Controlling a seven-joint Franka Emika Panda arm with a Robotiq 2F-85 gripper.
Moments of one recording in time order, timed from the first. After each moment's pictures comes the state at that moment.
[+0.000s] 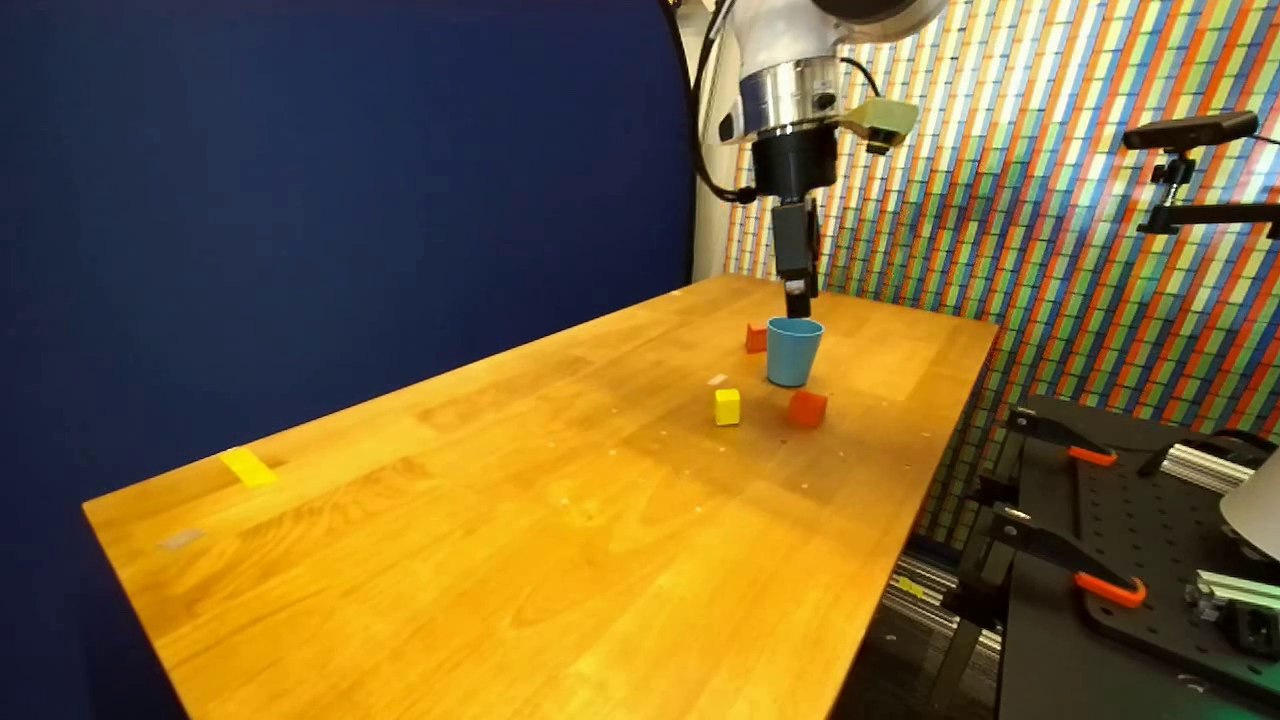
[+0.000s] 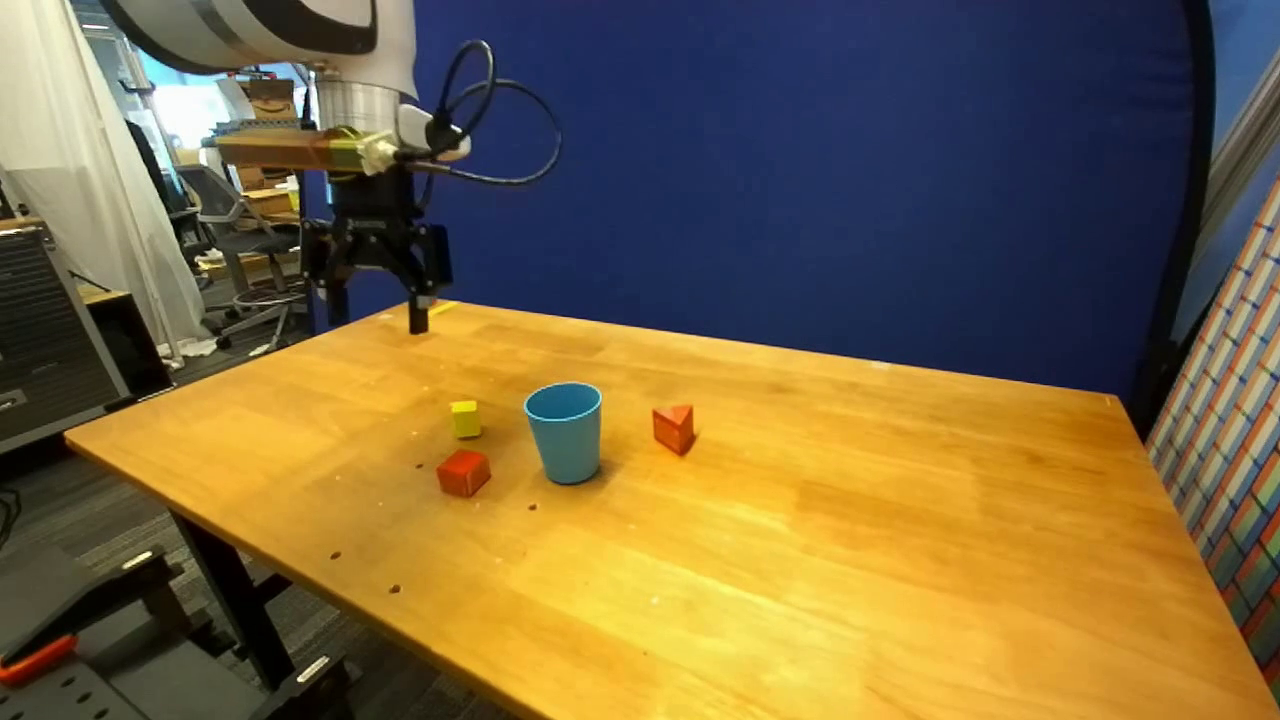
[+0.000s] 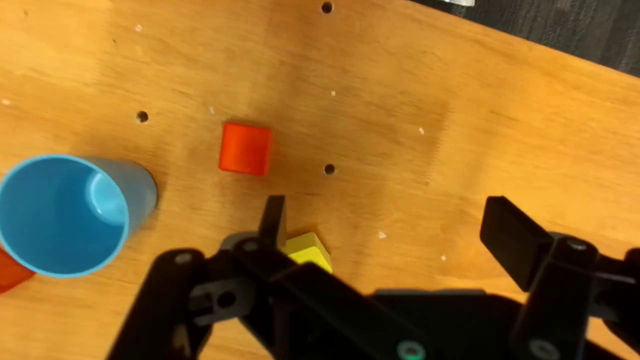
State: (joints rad) arm 0.07 0.07 0.10 -2.36 0.02 2.20 -0.14
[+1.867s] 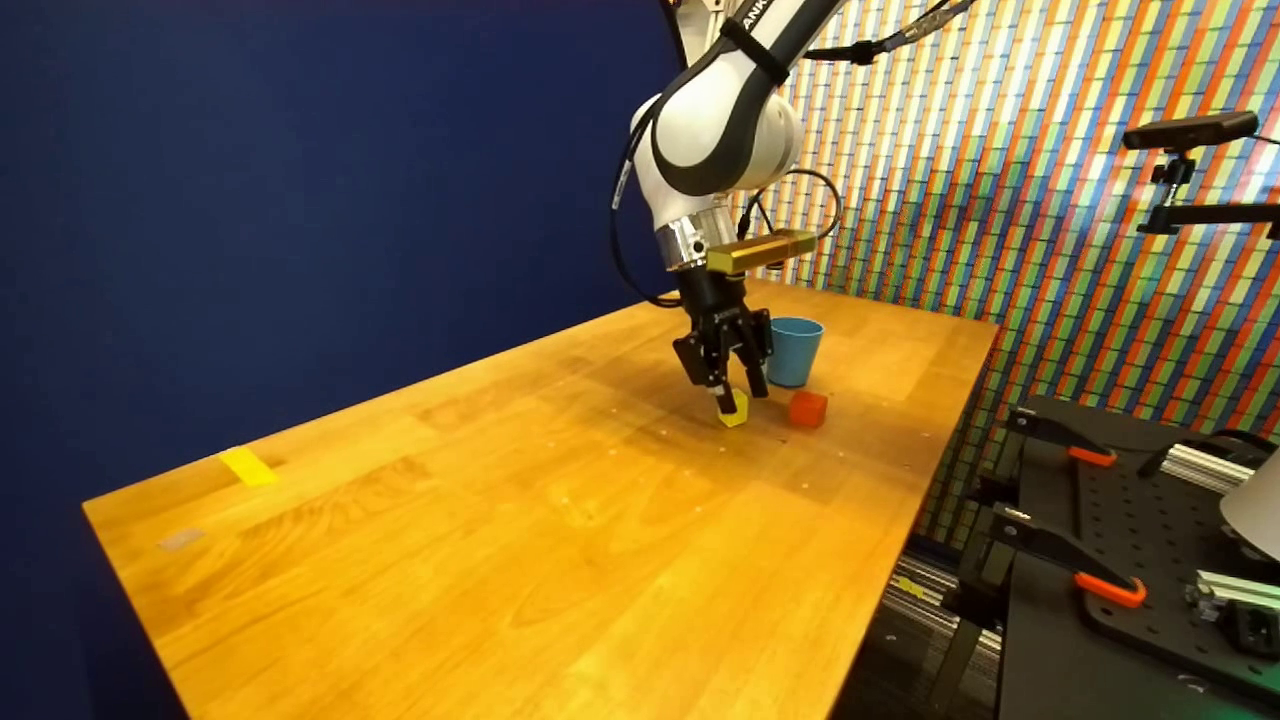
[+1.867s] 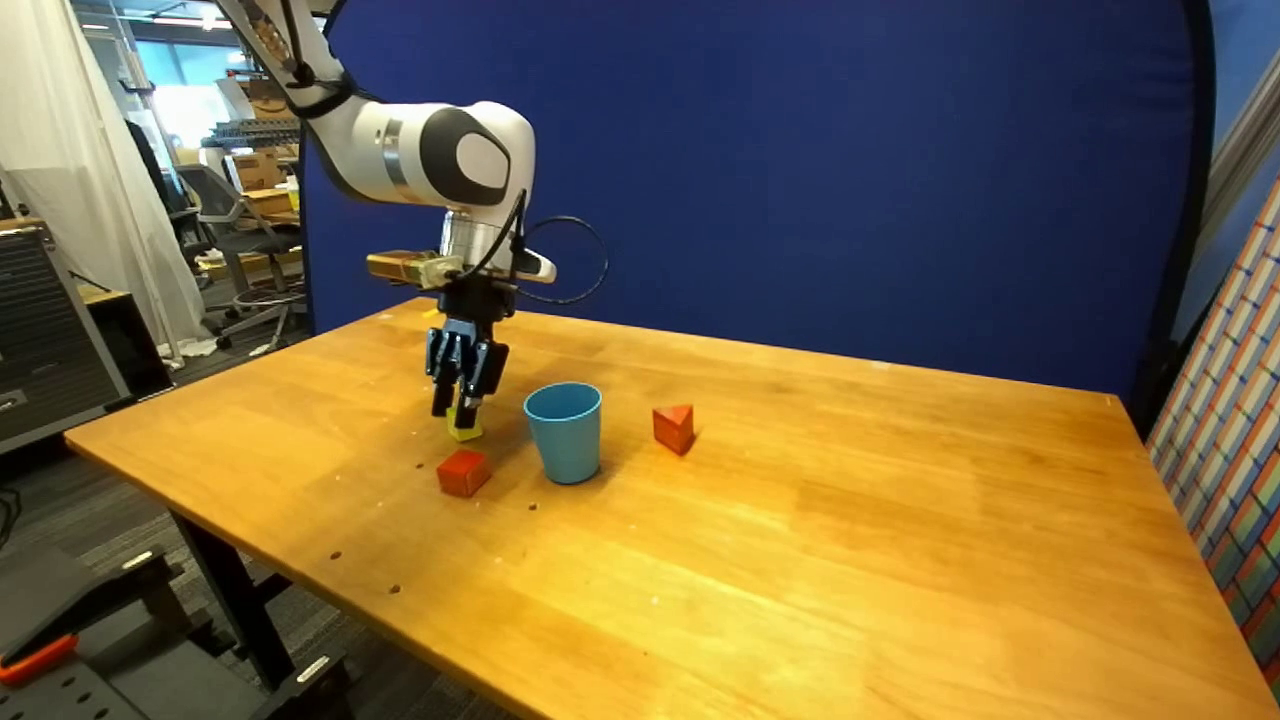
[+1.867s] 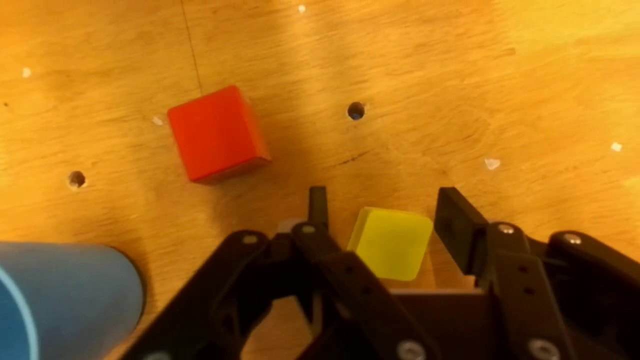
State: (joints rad) arm 0.11 0.58 0.01 -1.95 0.07 2.10 0.30
